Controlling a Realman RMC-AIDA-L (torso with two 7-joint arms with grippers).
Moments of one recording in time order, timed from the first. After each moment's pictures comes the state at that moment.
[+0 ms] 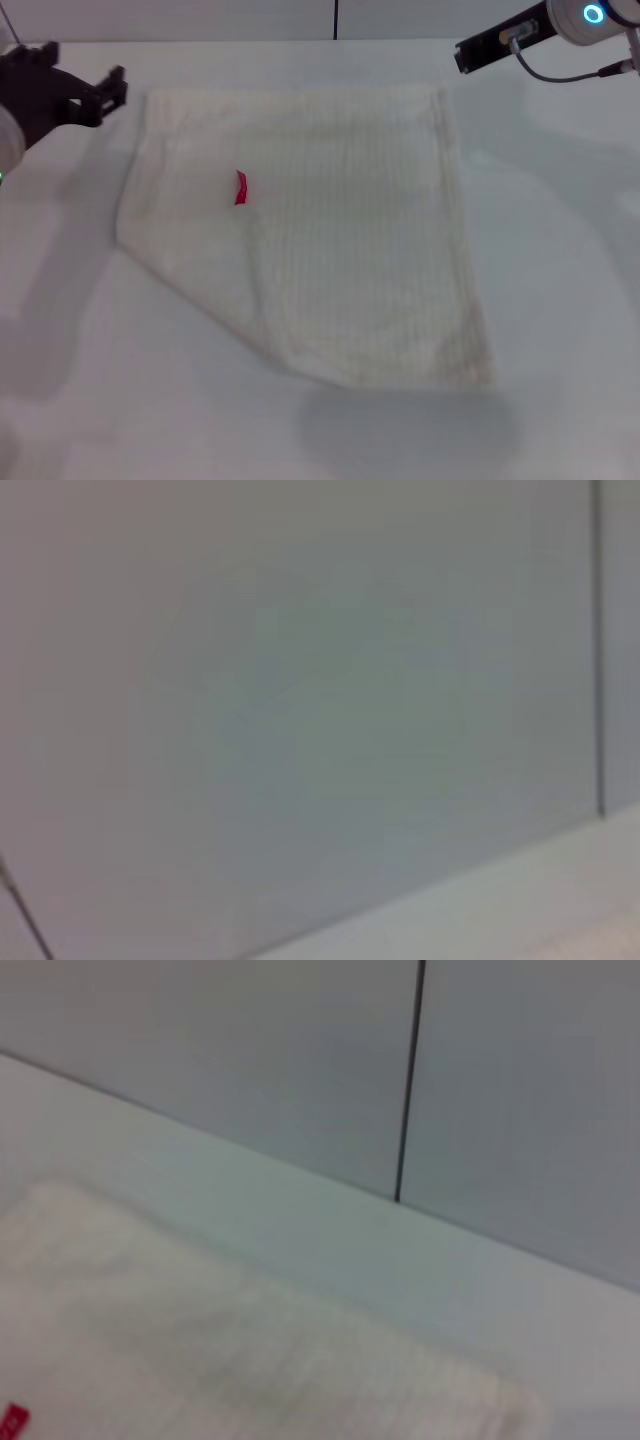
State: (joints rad) left arm -0.13 -1.96 -1.34 -1.52 2.88 -0.39 0.13; right arm 0.82 2.07 -1.23 -1.16 -2.71 -1.22 2.79
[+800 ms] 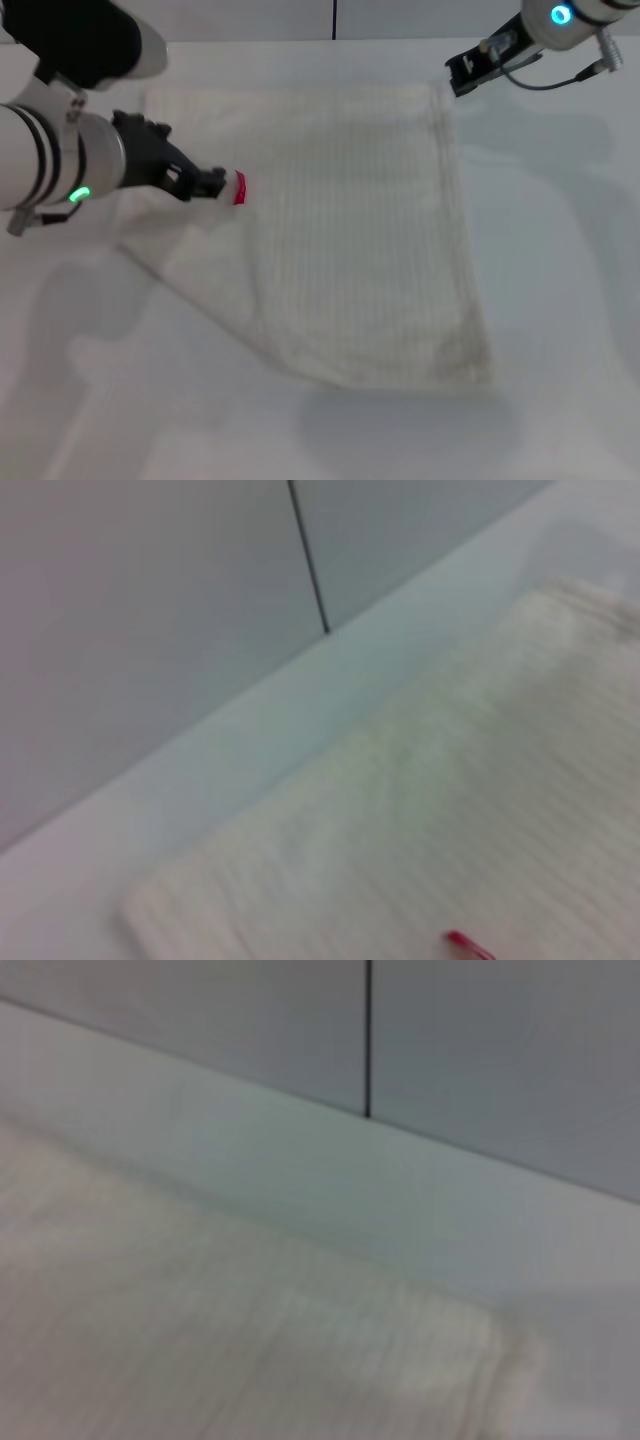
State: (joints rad) left arm -0.32 -2.07 -1.42 -1.56 2.75 -0.98 0.43; right arm 1.03 2.04 -1.10 -0.76 -2.79 -1.14 2.79
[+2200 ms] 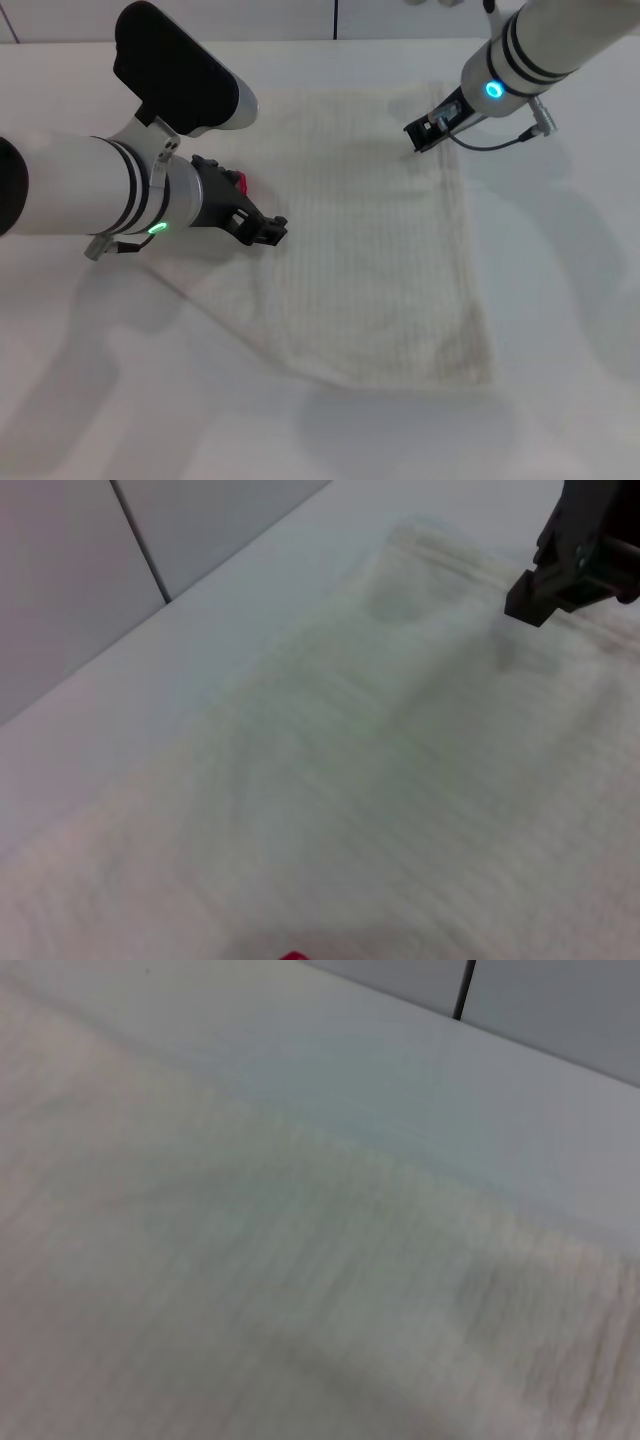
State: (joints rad) left arm -0.43 -2.07 -1.31 -1.38 2.69 -0.92 0.42; right arm 1.12 2.08 -1.18 -0.43 -2.78 -0.89 2.78
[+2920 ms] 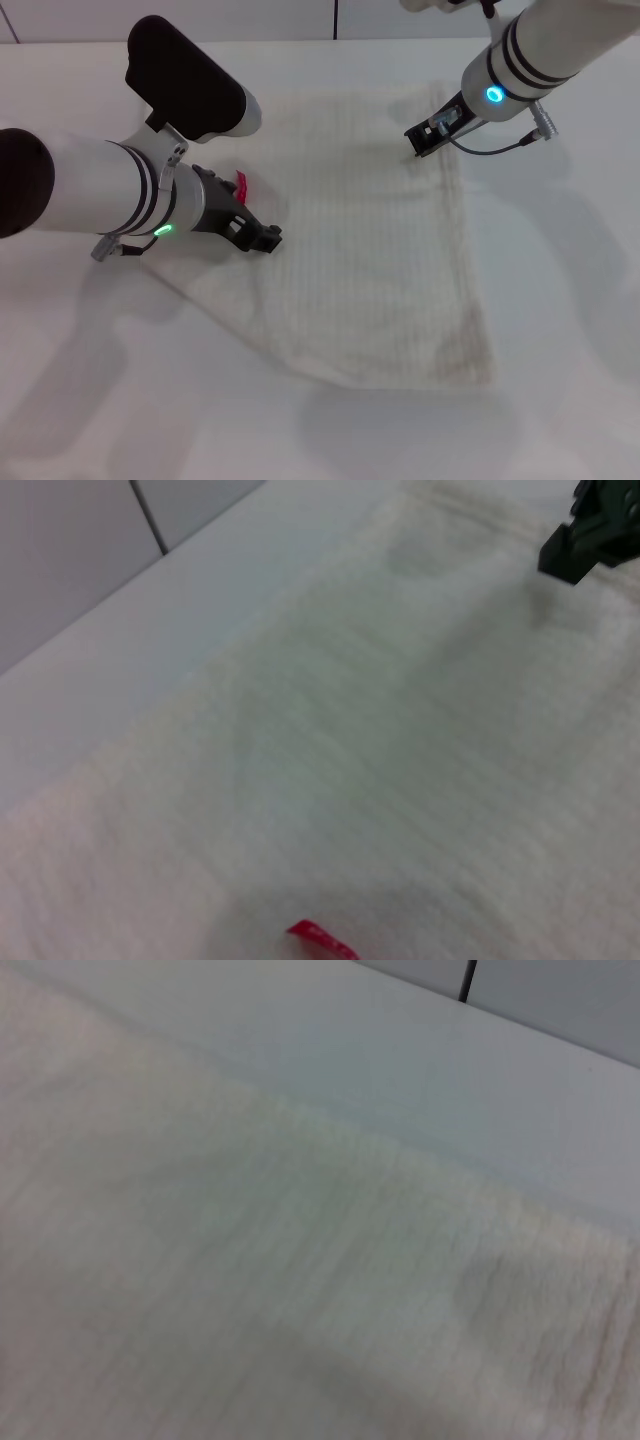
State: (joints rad) left arm -0.49 -2.07 -1.30 -1.27 2.69 -0.90 0.41; right arm 1.12 2.08 -1.18 -0.42 -2.78 -0.89 2.77
